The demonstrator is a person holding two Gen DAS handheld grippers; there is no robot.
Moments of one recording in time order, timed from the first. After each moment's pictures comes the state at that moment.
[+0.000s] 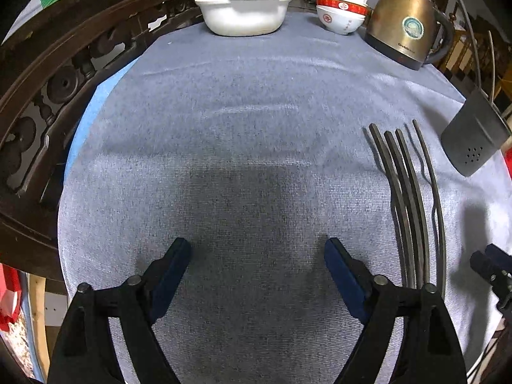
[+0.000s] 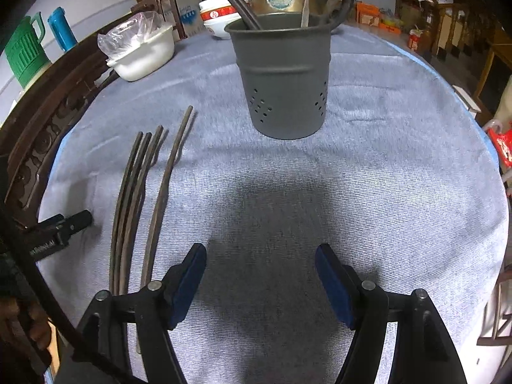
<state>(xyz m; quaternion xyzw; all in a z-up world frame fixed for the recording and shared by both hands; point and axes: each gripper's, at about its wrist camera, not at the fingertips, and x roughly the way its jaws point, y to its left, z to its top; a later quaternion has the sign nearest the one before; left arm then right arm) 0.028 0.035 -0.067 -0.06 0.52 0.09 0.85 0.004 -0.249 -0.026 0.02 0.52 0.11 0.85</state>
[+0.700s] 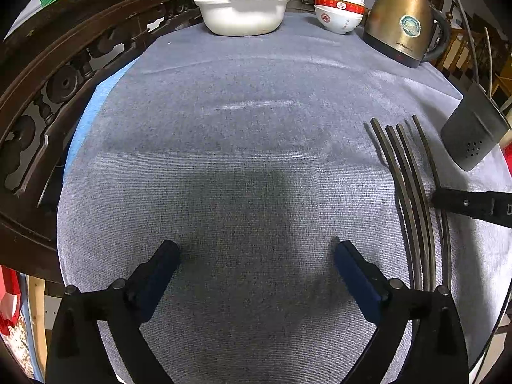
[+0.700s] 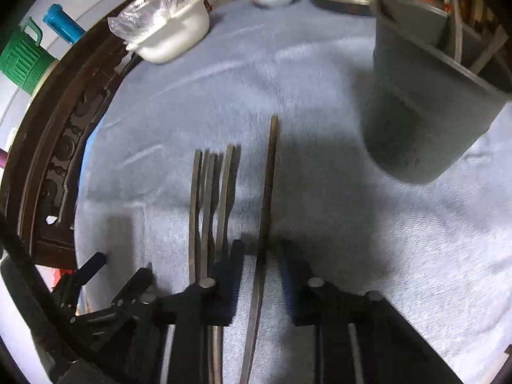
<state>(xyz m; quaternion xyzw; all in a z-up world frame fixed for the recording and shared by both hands) 0.024 0.041 -0.070 -0.05 0.52 0.08 0.85 0.073 -0.172 -0.033 0.06 0.59 0.18 0.78</state>
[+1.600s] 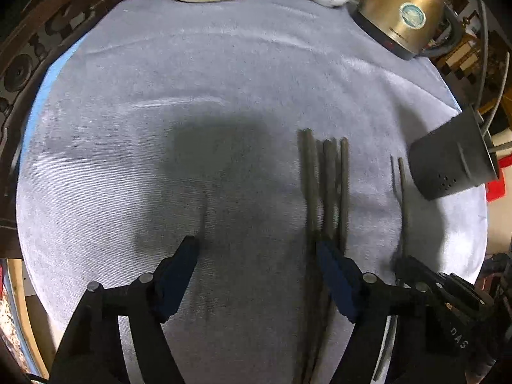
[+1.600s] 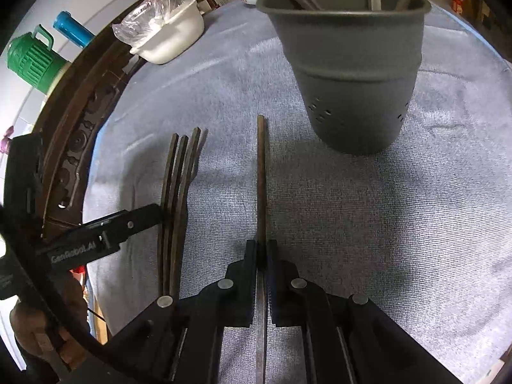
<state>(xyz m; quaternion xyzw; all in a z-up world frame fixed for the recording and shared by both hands) 0.093 -0.013 -0.053 -0.13 0.61 0.04 0.78 0.057 -0.248 -0.039 0.08 0.59 0.22 0.77</state>
